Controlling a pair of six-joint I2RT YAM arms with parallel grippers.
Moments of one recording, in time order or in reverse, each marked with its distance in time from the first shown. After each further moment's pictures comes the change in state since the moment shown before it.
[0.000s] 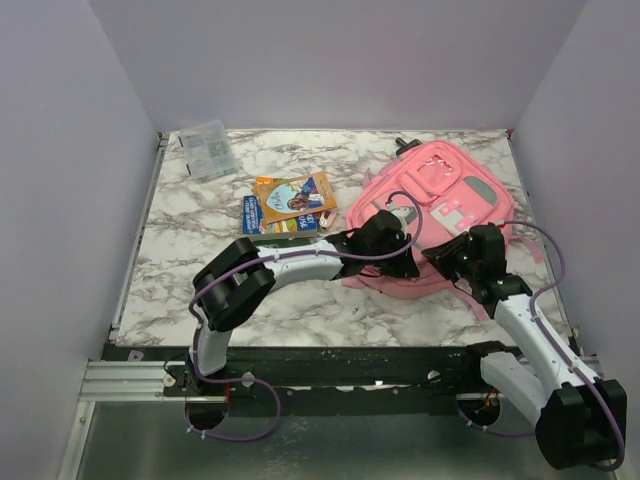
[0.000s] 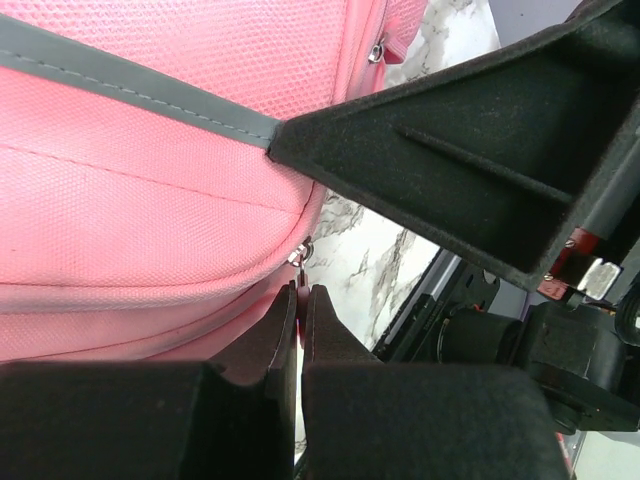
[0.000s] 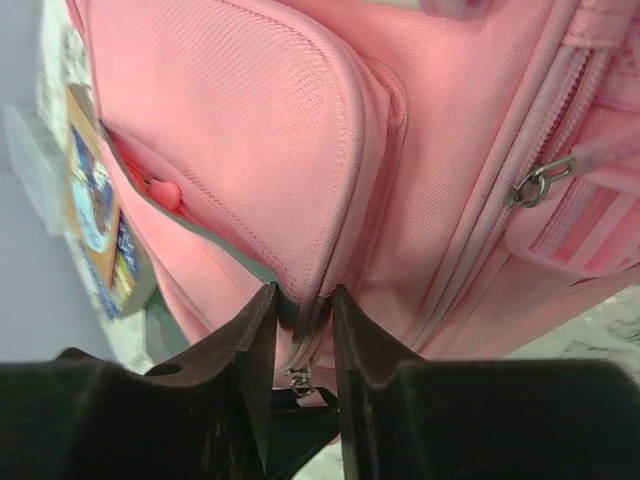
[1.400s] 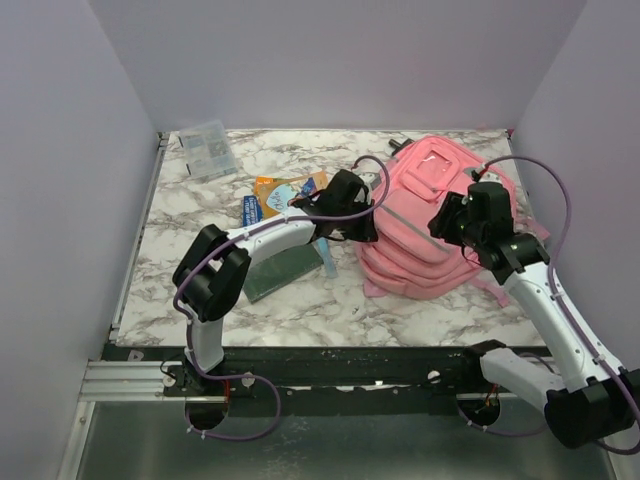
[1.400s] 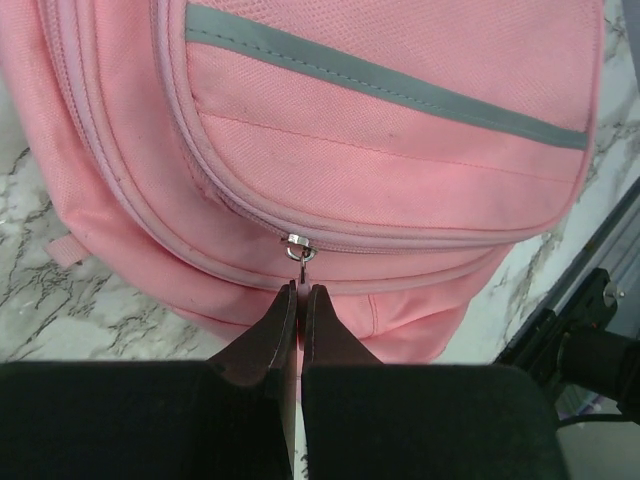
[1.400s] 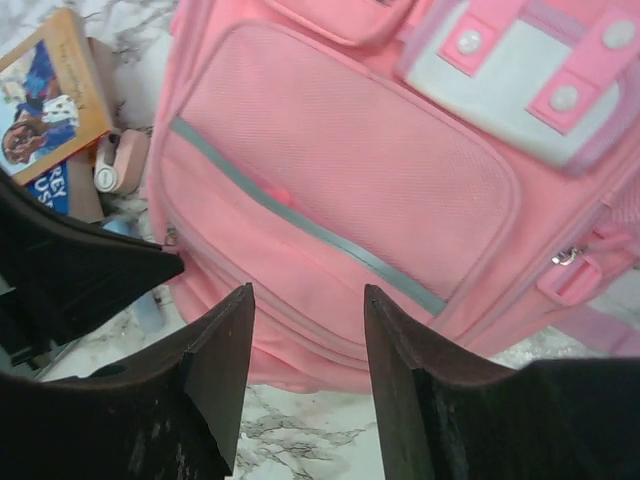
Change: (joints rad) left arm 0.244 -0.049 0.083 -0.272 0.017 0.275; right arm 0.109 0.115 0.449 -0.328 0.171 -0.542
